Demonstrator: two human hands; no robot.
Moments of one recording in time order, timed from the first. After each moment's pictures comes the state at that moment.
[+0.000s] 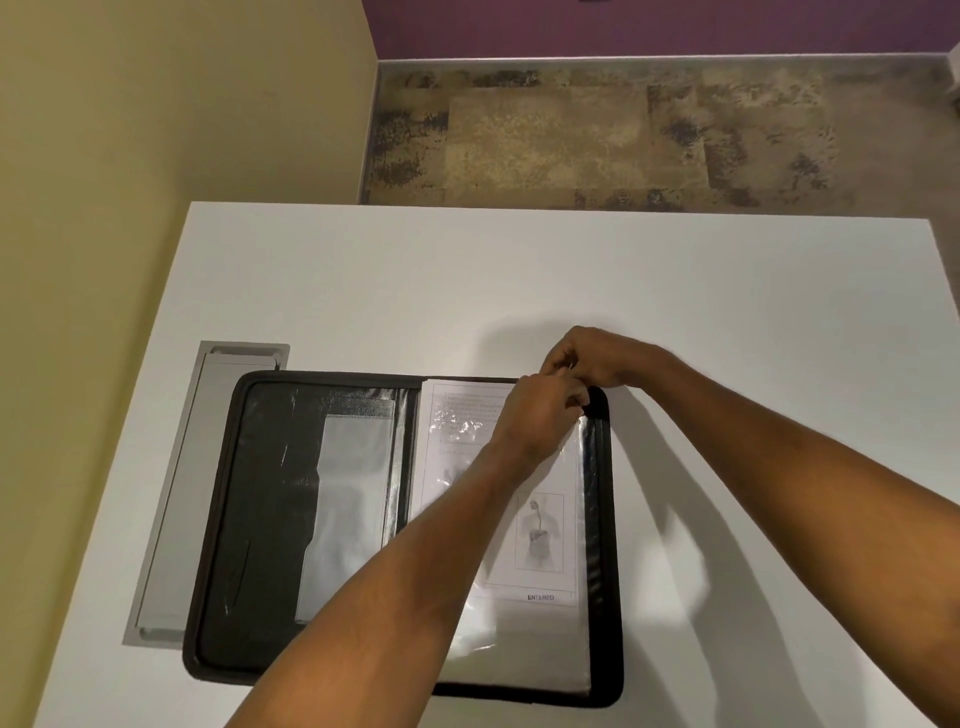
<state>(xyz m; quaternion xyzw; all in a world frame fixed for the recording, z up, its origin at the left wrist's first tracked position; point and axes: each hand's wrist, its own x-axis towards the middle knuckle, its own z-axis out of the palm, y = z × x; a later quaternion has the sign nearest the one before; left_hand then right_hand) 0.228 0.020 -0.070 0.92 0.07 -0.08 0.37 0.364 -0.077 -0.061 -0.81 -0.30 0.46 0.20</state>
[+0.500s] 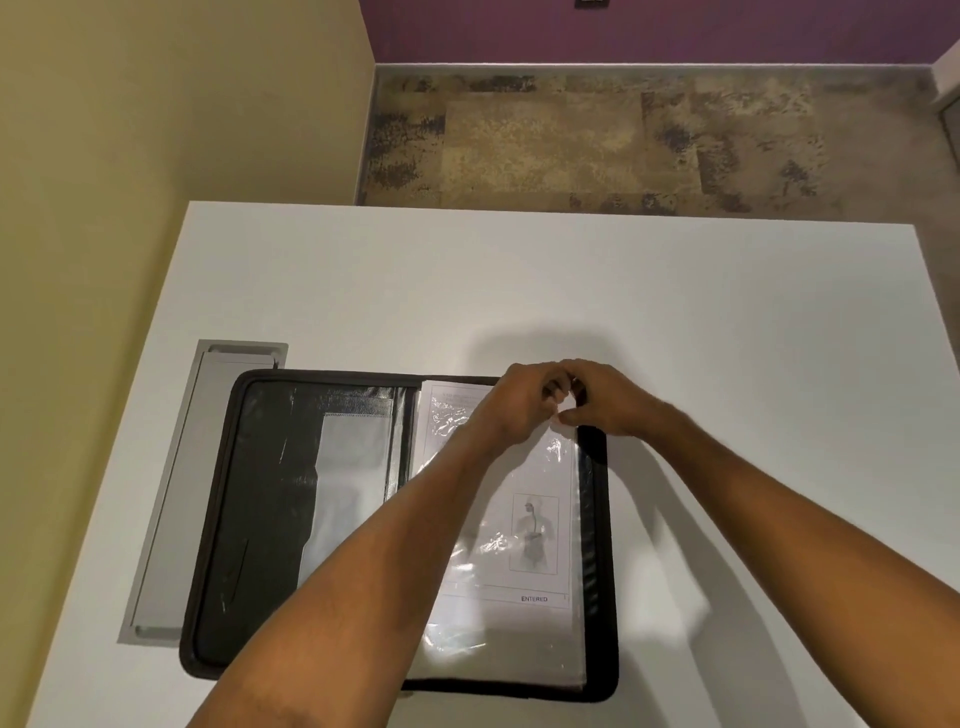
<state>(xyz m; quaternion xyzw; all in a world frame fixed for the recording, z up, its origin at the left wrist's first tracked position) 0.232 0.053 -0.079 0.85 0.04 -0.12 0.52 0.310 -0.111 -0.073 -0.85 -0.27 0.36 0.28</state>
